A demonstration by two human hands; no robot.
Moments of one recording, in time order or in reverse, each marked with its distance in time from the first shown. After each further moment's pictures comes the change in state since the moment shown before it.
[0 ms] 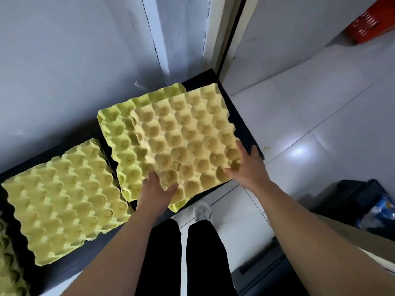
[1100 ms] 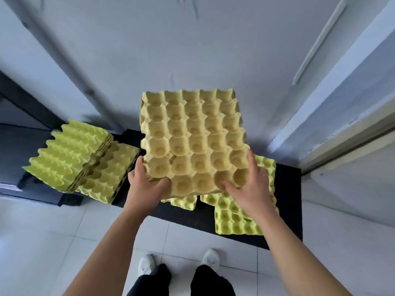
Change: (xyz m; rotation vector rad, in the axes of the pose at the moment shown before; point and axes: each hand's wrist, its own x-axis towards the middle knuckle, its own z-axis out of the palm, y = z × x) left_hand -0.262 -0.093 -0.164 -0.827 0.778 -0.022; right_hand -0.201 -0.224 -0.070 0.161 0.030 -0.830
